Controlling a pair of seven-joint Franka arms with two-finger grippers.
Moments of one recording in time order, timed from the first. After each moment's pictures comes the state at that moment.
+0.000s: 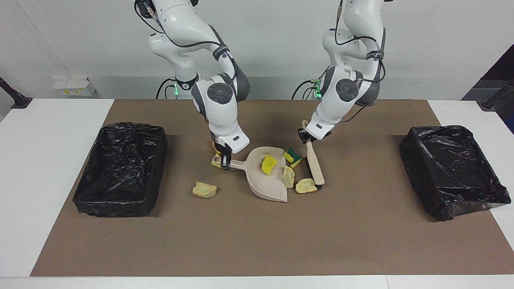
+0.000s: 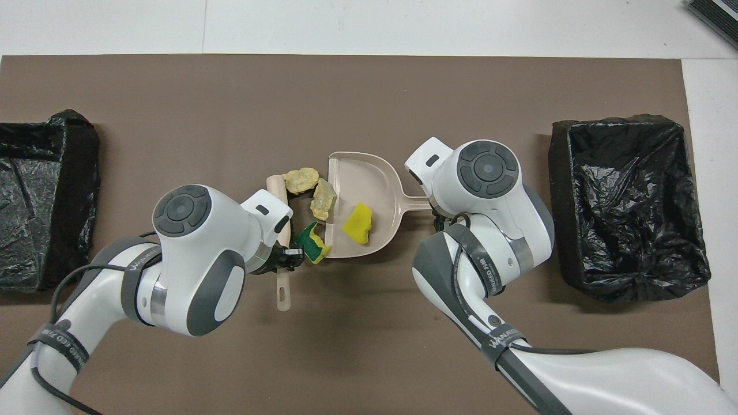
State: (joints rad) left arm -0.53 0.07 0.03 -2.16 -0.27 2.13 -0.40; right arm 0.26 0.31 0.17 -1.84 -0.12 2.18 -1.04
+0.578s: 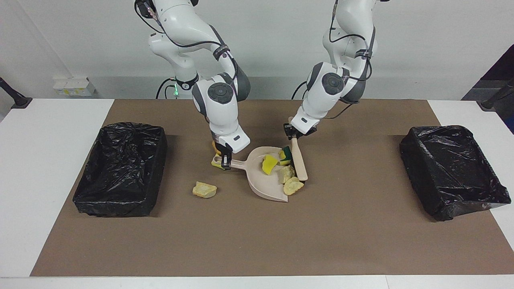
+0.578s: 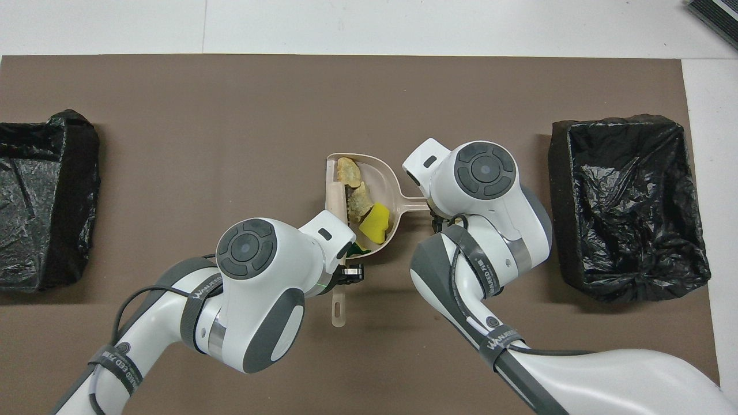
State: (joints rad) left arm -0.69 0.07 0.03 -2.13 -0.35 2.22 -0.44; right arm 0.26 0.31 0.18 -1.84 -0.12 2.18 -1.04
